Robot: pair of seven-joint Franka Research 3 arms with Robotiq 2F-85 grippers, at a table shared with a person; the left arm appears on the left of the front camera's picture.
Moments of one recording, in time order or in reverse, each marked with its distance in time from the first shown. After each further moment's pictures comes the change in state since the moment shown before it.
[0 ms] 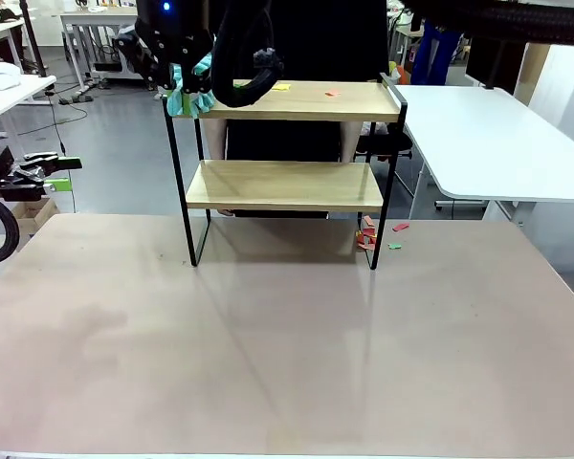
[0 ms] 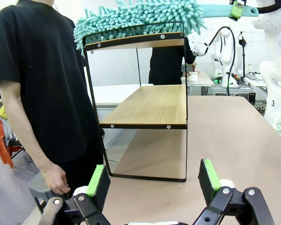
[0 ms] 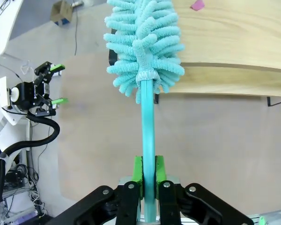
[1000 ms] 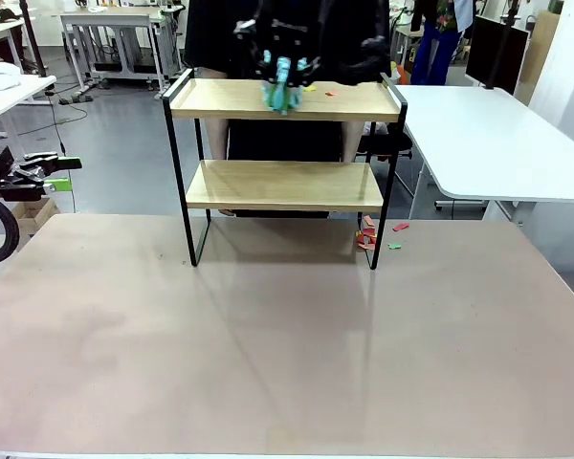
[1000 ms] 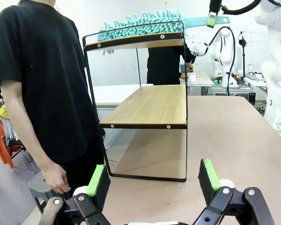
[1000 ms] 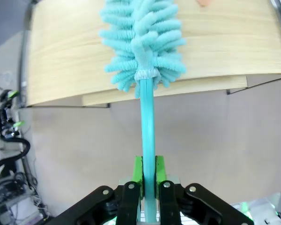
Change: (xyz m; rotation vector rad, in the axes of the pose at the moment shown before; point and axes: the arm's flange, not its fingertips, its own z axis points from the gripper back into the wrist) left arm 0.000 0.000 0.000 0.000 0.000 0.000; right arm 0.058 -0.140 0.011 -0.085 0.084 -0.131
